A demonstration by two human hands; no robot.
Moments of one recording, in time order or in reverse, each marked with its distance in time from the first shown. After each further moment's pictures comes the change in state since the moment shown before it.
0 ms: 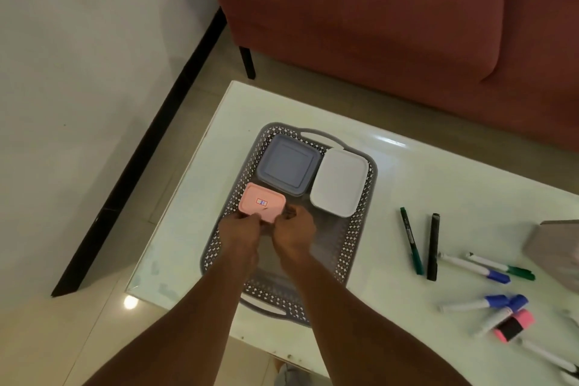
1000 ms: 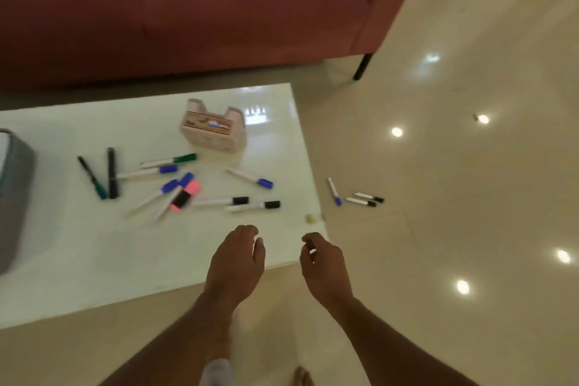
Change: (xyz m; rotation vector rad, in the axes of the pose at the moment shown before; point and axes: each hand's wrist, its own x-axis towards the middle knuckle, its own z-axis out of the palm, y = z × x) left_hand -0.491 -0.362 0.220 1.138 -0.682 1.202; right_hand -0.088 0.460 -0.600 -0.068 0.291 -0.188
